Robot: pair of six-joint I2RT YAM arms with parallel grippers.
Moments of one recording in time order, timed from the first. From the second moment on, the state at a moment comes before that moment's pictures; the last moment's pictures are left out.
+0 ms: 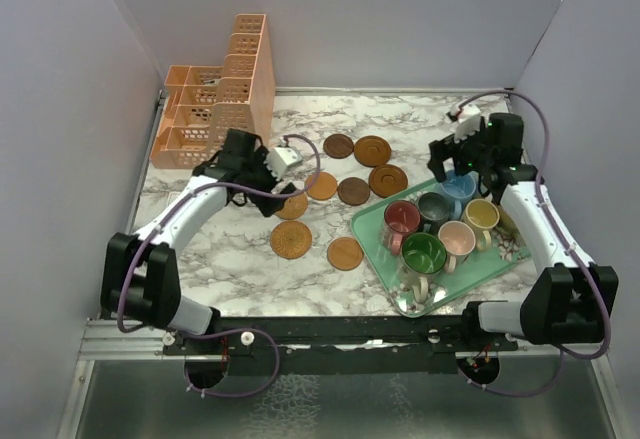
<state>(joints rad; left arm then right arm) -0.24 1.40 1.02 -0.53 0.36 0.56 0.06 1.32 1.02 -0.30 -0.35 -0.37</state>
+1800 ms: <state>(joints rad) -0.58 1.87 1.30 -0.39 0.48 0.47 -0.77 1.29 0.71 -0.61 -0.18 -0.74</state>
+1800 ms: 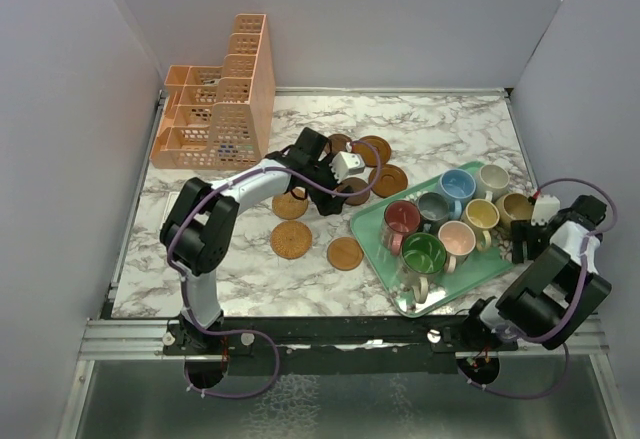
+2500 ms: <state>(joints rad) -0.62 1.94 1.30 -0.35 0.51 0.42 -0.83 1.49 0.80 -0.53 -0.26 -0.68</state>
